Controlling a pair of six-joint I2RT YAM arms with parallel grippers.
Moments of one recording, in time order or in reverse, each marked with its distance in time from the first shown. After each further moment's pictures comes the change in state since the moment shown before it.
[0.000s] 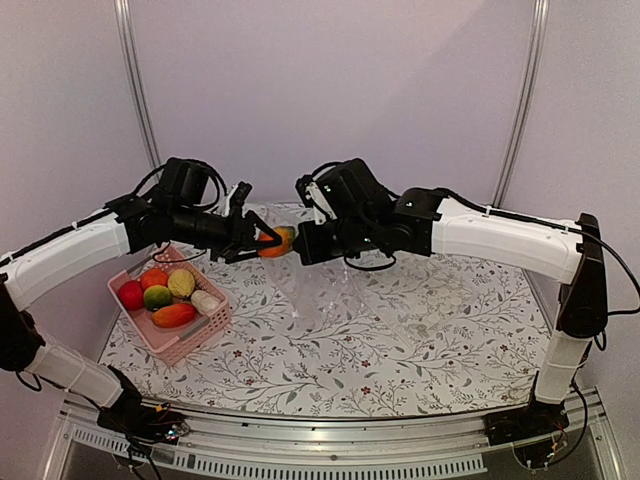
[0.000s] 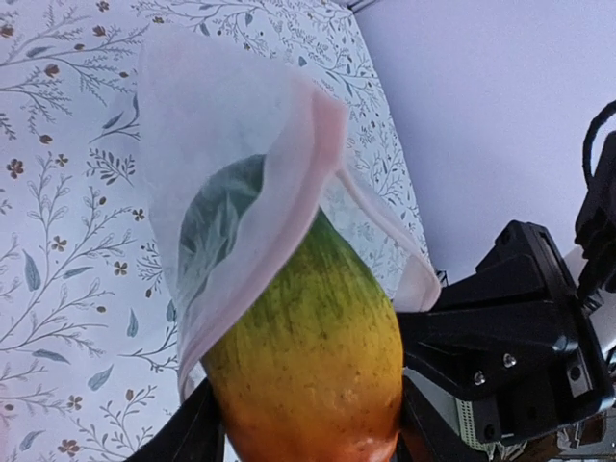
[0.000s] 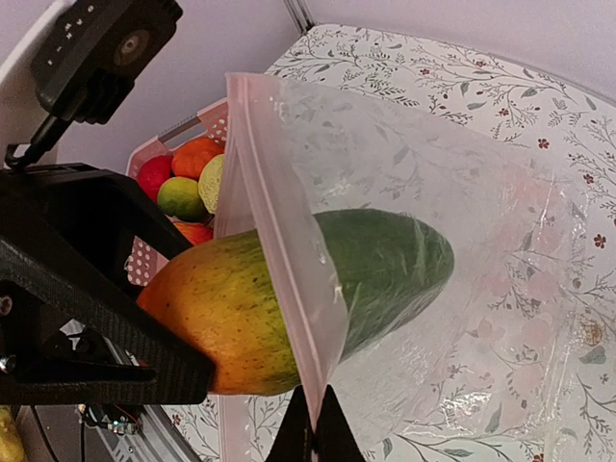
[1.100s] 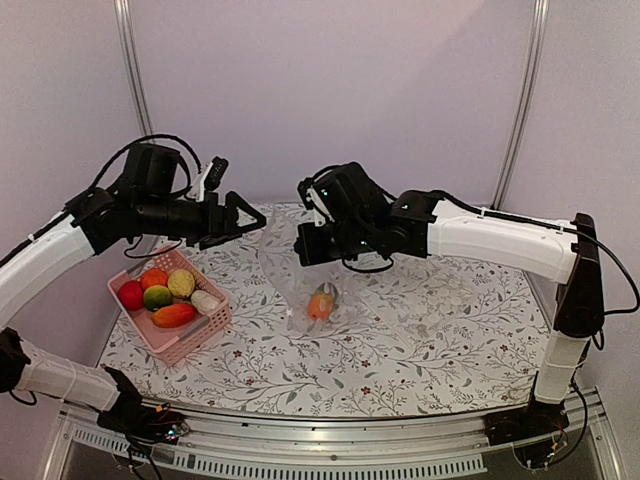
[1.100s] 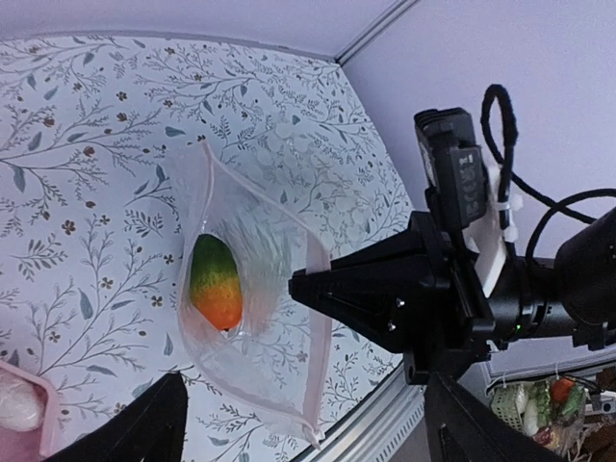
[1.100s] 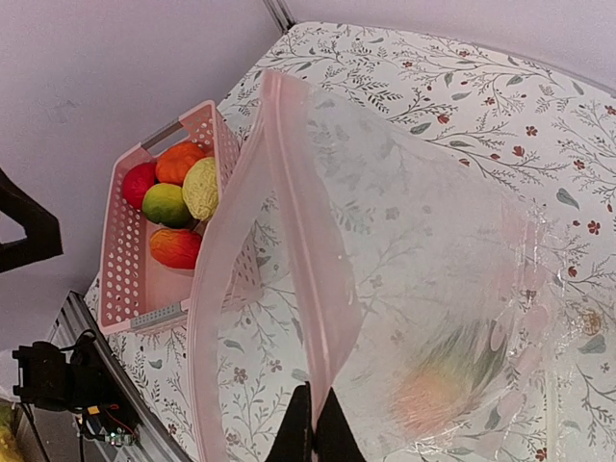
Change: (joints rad) left arm -0.032 -0.136 0.064 -0.113 -0.151 0.098; right arm 0.000 0.016 0.000 0.002 0.029 0.040
